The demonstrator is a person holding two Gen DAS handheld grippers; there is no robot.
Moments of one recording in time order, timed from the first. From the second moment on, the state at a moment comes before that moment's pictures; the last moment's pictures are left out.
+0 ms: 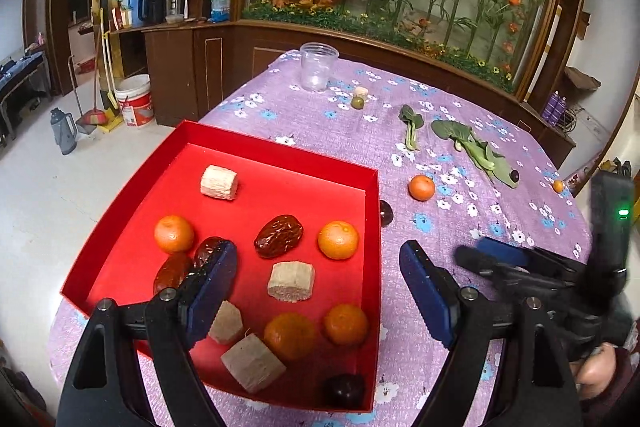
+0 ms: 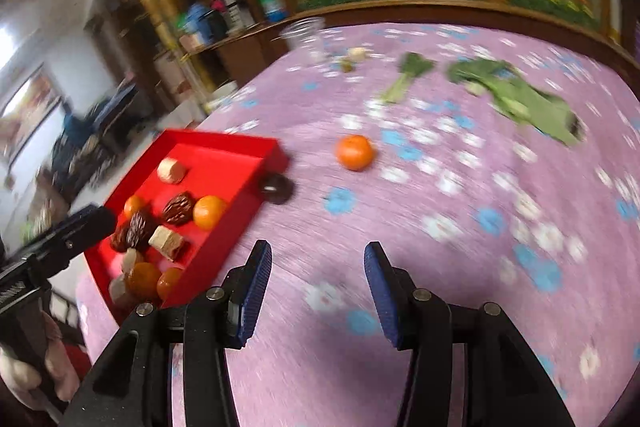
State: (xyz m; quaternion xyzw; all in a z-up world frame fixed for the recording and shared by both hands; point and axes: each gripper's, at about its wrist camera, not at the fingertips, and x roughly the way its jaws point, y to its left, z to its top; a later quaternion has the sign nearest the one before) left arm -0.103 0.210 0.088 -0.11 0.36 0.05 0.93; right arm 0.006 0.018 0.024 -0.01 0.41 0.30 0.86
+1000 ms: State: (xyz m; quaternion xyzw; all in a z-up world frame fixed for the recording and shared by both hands) left arm -0.046 0.209 0.080 -0.11 0.40 0.01 0.91; right arm 0.064 0.067 0.000 -0.06 0.42 0.36 0.83
